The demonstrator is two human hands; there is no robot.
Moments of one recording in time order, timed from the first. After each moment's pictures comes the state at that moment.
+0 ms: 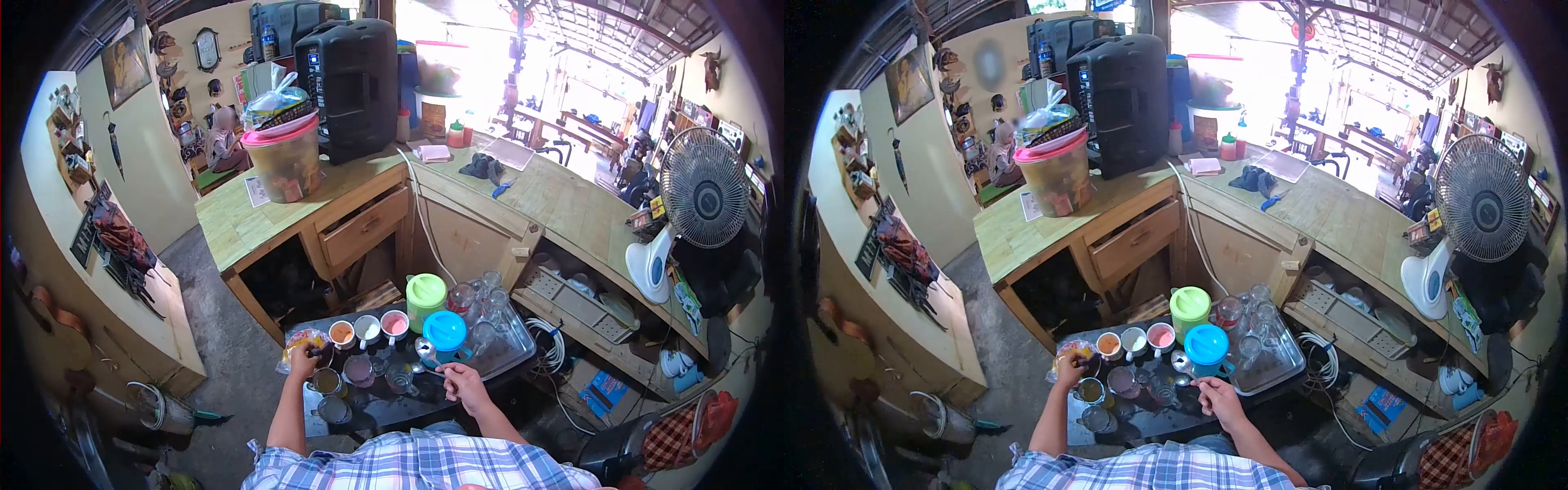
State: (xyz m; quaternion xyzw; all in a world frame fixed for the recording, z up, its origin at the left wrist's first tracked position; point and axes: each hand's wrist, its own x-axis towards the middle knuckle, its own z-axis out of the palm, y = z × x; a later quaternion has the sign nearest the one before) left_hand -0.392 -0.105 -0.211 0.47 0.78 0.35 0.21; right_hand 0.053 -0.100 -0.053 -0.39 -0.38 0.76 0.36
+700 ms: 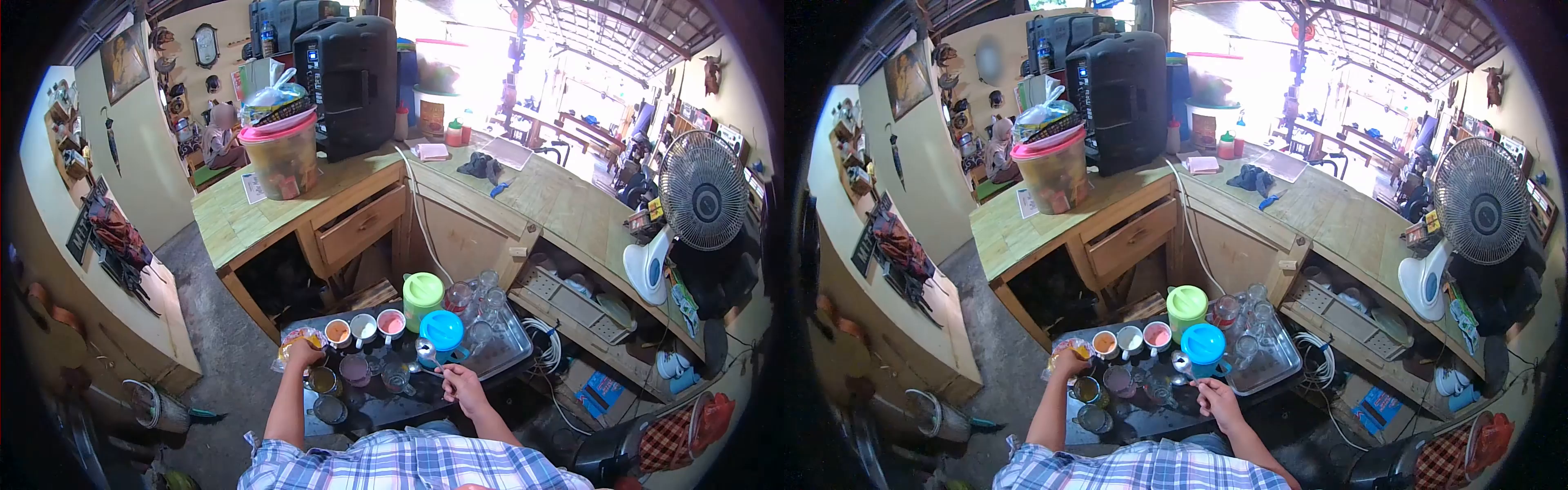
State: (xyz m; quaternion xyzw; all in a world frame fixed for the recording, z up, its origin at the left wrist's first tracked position) left_hand -0.372 -0.082 -0.162 0.44 0.86 0.09 0.25; right_hand 0.054 -0.103 -0.053 -0.40 -0.35 0.76 0.36
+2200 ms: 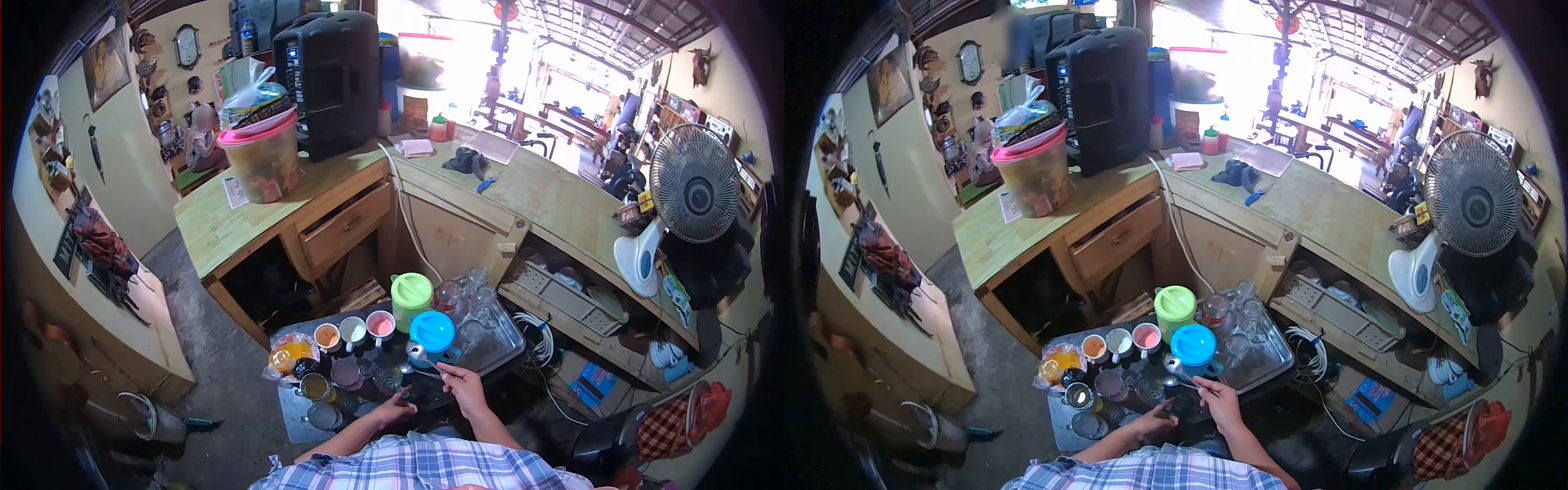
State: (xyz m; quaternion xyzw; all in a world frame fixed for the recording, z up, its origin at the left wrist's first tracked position) left_hand -0.139 -0.147 -0.214 0.30 0.49 0.26 0.78; right_hand 0.060 -0.100 -0.075 -0.49 -0.39 0.66 0.42
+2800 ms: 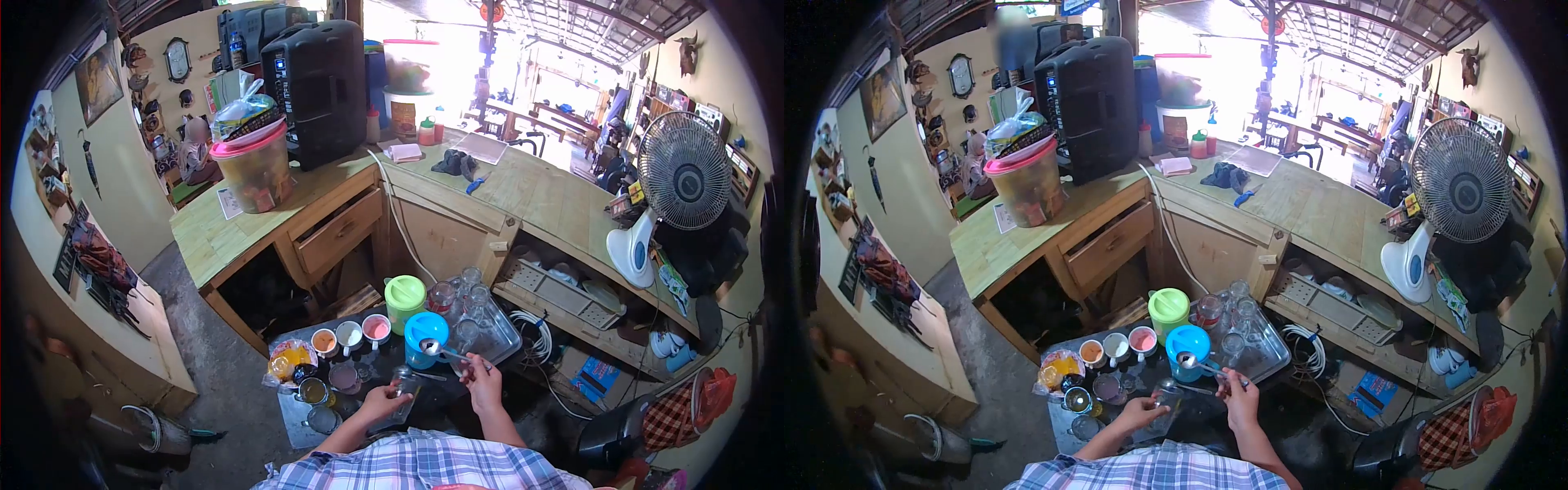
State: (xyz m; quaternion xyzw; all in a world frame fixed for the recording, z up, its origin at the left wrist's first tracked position) left_hand -0.152 -0.136 -0.117 0.52 0.65 0.21 0.51; right_hand 0.084 -0.100 -0.054 -0.47 -0.23 0.62 0.58
